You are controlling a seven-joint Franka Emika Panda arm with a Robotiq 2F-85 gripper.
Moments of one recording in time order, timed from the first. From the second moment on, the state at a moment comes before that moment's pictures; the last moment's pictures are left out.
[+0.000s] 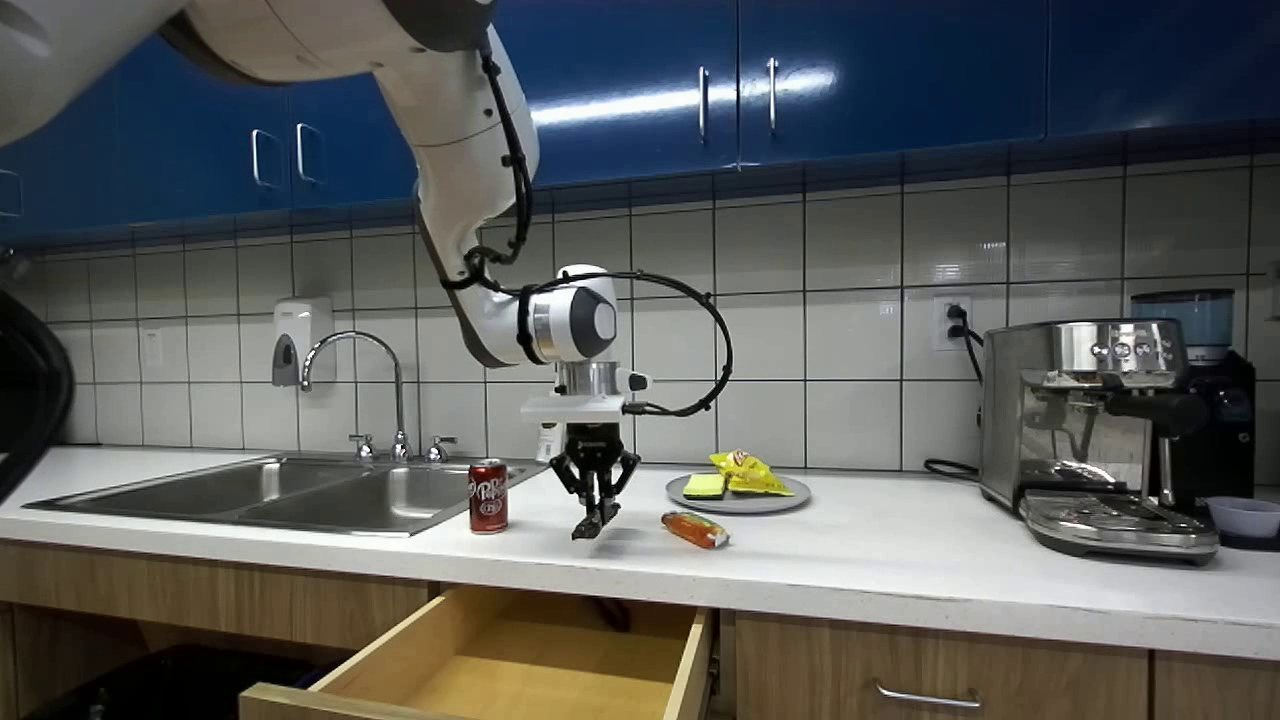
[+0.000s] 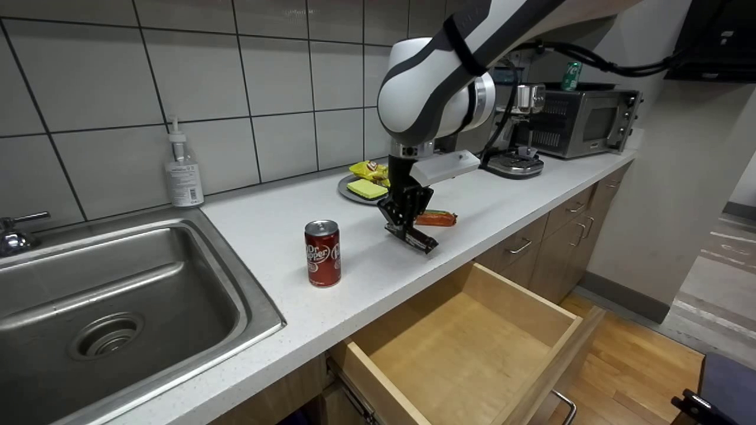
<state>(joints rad) -0.01 0.59 -0.05 -1.71 -0.02 2.33 -0.05</state>
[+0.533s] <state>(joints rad) 0.01 0.46 -0.05 -1.88 -0.02 2.36 0.00</state>
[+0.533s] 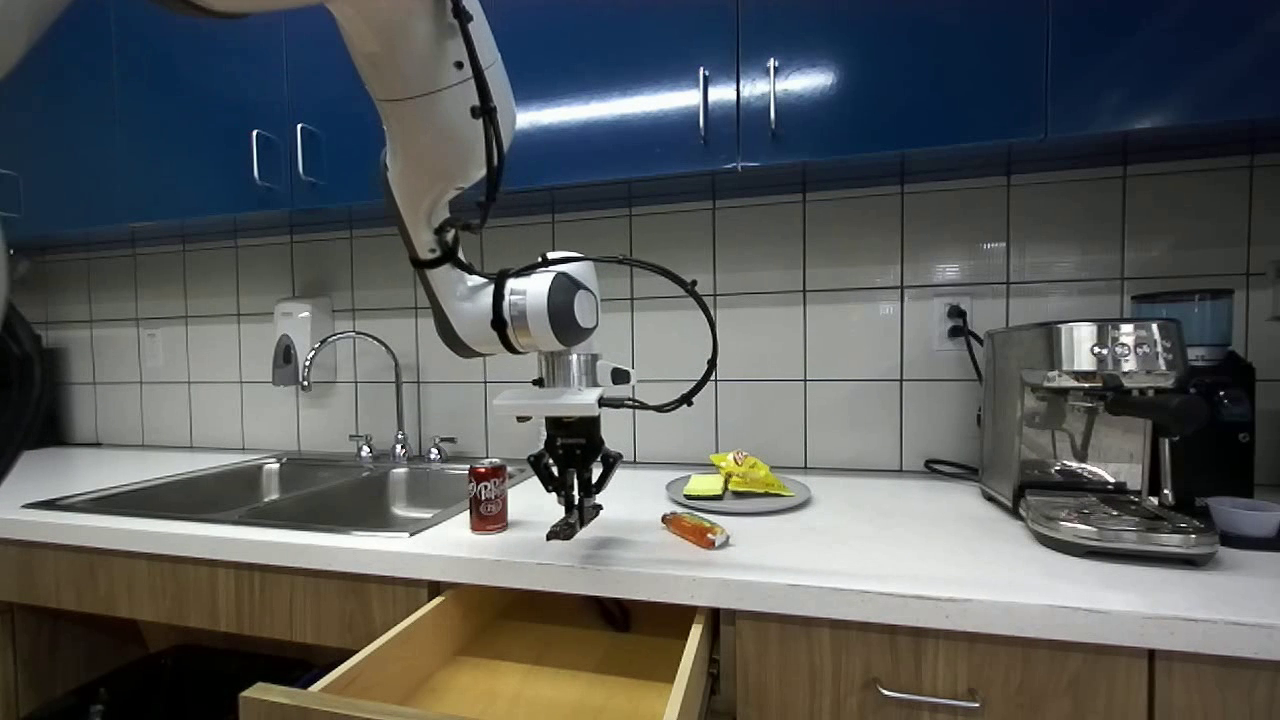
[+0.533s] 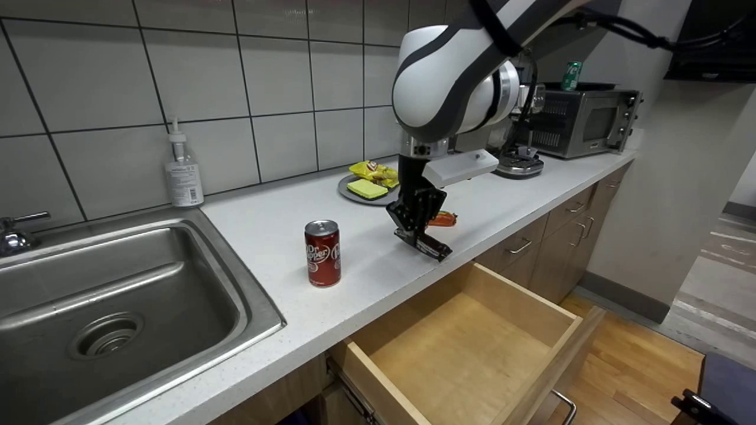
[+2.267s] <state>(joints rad) 0.06 0.23 -0.05 -2.32 -0.09 2.40 0.16</state>
